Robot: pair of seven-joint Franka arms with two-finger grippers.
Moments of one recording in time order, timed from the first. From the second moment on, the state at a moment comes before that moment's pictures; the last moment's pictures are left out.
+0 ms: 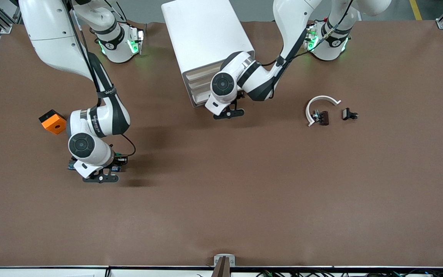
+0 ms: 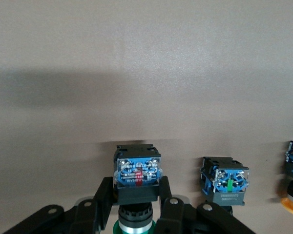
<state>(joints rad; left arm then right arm) -0.82 0.60 -0.12 -1.73 -0.27 2.06 -0.90 0.30 0.58 -0.15 -1.86 -0.09 2.31 0.21</state>
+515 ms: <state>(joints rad) -0.79 0.58 -0.13 -1.73 -0.33 2.13 -0.90 0.30 0.59 -0.15 -1.86 -0.09 2.32 0.21</state>
